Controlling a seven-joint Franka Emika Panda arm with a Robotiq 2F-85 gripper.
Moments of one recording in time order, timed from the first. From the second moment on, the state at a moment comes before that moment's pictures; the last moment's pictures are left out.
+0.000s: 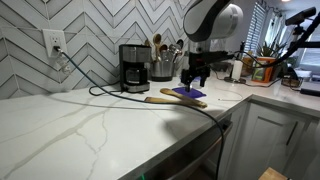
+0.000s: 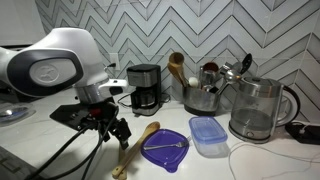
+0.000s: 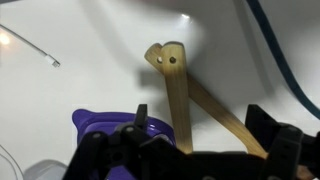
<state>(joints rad) -0.11 -0.35 -0.09 -2.54 -0.20 2.32 -0.09</state>
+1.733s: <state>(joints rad) -0.12 -0.16 -0.14 -2.52 -0.13 2.53 -0.17</state>
